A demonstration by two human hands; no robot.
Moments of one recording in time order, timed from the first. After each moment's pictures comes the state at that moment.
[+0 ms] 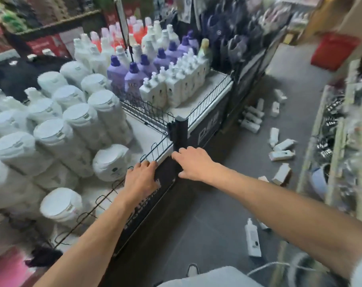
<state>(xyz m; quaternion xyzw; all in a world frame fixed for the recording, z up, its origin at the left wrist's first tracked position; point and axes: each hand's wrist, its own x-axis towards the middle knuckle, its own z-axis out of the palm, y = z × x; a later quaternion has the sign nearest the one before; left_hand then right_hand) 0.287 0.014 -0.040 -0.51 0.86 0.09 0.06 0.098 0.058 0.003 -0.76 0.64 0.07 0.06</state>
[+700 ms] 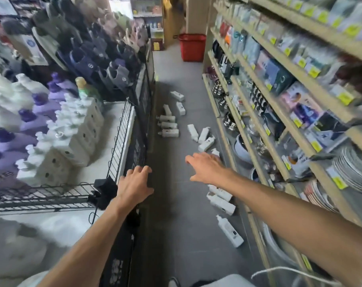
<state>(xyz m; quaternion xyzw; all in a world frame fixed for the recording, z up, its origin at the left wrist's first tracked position) 0.022 -0.123 -0.027 -0.22 0.97 0.08 0.07 -0.129 0.077 0.001 -0.44 0.90 0.02 0.09</state>
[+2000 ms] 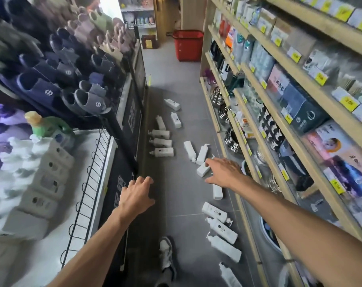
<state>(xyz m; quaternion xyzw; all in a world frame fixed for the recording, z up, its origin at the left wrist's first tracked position) -0.329 -0.231 -0.067 -0.21 0.96 0.09 0.14 -0.508 0.009 -0.035 -0.33 0.93 -0.02 0.15</state>
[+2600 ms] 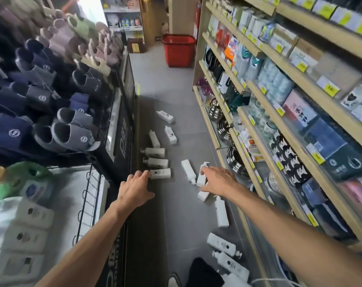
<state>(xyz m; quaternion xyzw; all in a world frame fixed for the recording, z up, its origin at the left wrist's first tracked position) -0.560 -0.415 -0.066 -0.18 0.97 0.13 0.13 -0.690 -0.161 -0.056 -0.28 0.94 -0.02 0.18</state>
